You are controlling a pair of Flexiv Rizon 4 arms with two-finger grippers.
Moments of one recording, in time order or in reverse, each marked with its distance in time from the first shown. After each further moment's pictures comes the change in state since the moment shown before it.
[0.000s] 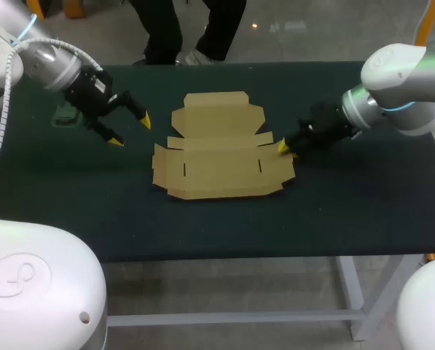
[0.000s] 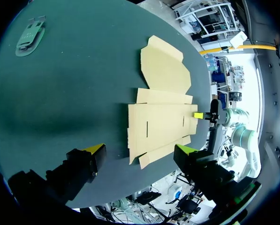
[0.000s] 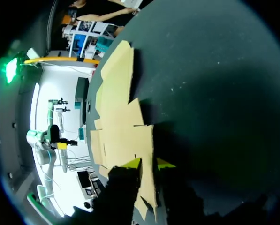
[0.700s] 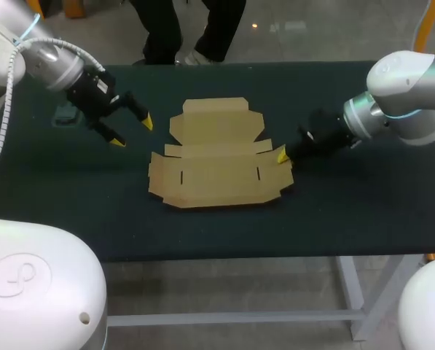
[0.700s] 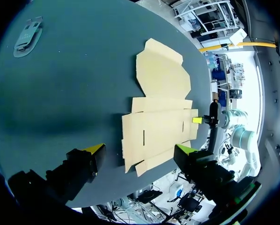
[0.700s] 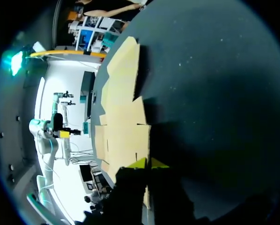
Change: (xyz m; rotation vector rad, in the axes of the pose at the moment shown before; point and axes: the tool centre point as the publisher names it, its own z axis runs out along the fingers) left arm 0.004 0.004 0.003 -0.017 -0.005 0.017; right arm 0.006 -0.033 0.003 0.026 0.049 -0.045
